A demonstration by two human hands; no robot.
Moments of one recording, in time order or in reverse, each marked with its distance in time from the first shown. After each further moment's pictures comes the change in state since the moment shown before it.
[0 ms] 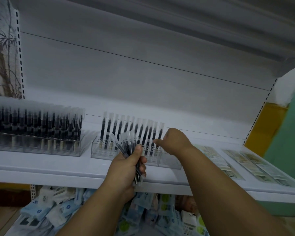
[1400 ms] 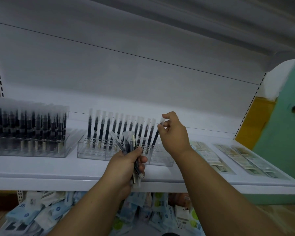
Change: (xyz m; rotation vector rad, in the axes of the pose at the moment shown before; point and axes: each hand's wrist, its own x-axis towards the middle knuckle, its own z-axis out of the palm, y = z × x) left_hand 0.014 -0.010 0.018 0.095 -0.046 -0.111; right_hand -0.008 0.024 0.005 0.487 0.418 -0.196
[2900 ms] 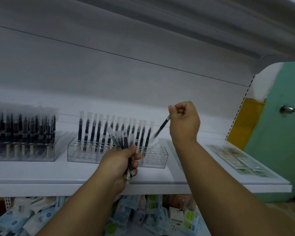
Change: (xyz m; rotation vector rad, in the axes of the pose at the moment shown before) left_hand 0.005 0.014 0.013 0.028 0.017 -0.065; right_hand 0.020 -0.020 -0.036 0.282 0.443 0.085
